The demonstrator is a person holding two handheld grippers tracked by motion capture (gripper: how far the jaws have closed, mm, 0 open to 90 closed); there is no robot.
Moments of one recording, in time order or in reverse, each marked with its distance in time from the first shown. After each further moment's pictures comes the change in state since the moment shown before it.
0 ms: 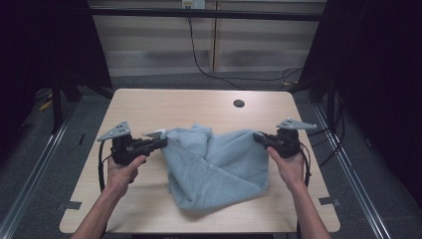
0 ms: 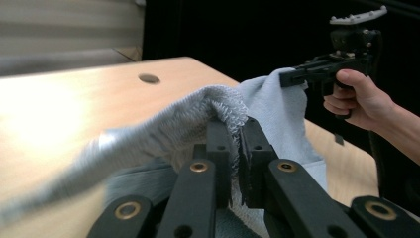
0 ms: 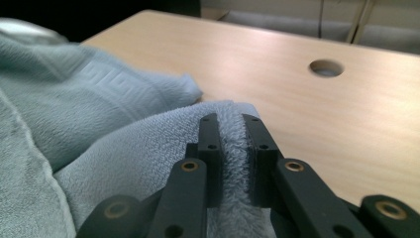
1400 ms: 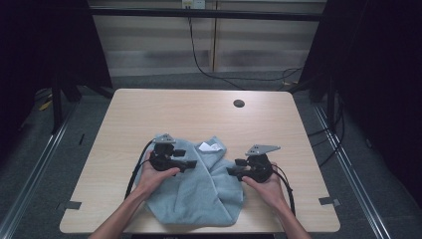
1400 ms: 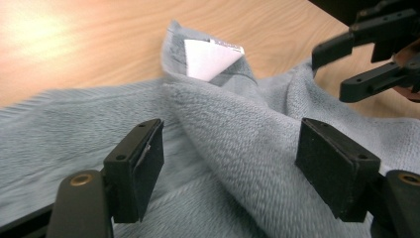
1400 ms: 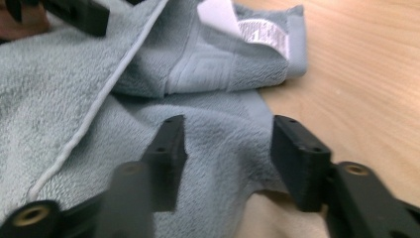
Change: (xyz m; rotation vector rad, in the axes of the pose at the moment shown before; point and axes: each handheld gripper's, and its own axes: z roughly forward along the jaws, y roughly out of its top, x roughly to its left) left arm -0.002 -0.065 0.107 0.392 0.045 -0.022; right arm 0.052 -0.065 0.050 0.205 0.200 -0.080
